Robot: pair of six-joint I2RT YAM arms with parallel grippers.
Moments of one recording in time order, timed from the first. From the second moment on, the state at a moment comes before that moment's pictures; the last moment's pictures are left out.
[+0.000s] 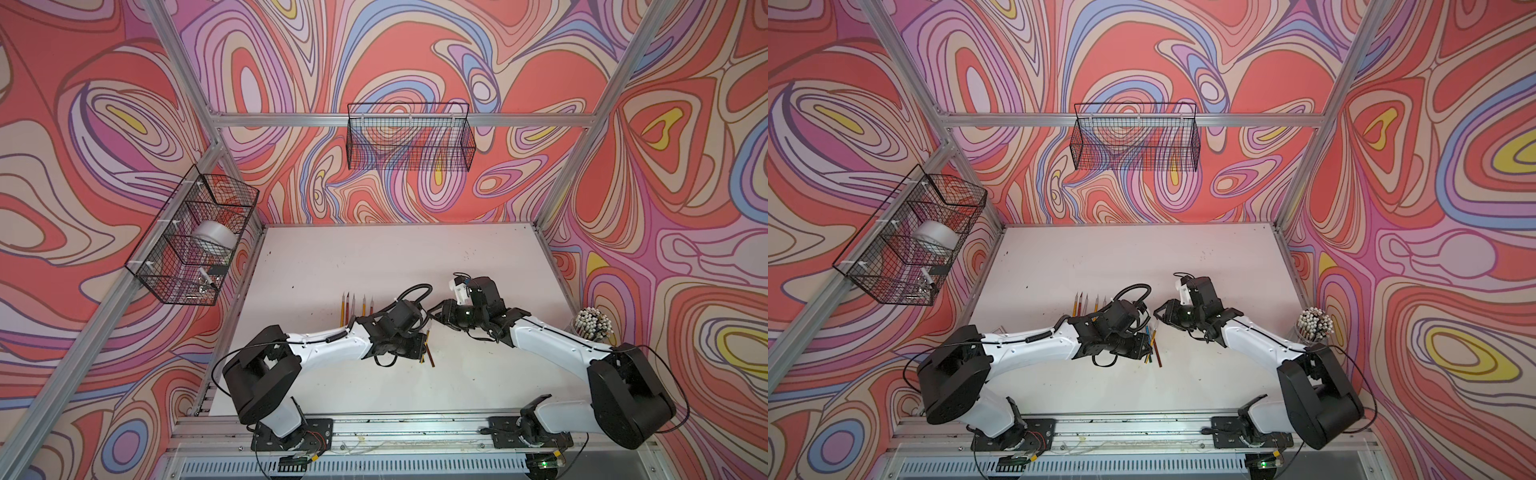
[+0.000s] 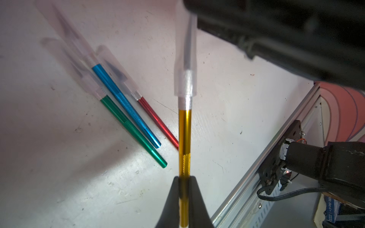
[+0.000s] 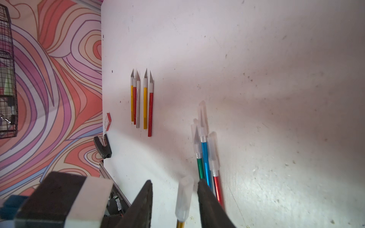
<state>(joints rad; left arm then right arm) -0.94 1.59 0.90 -0.24 0.26 -0.70 0.45 1.36 0.69 -0.05 -0.47 0.77</state>
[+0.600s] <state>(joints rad) -0.90 1.54 0.82 -0.11 0.33 -0.73 0.45 1.40 0.68 0.01 -0.51 0.80</state>
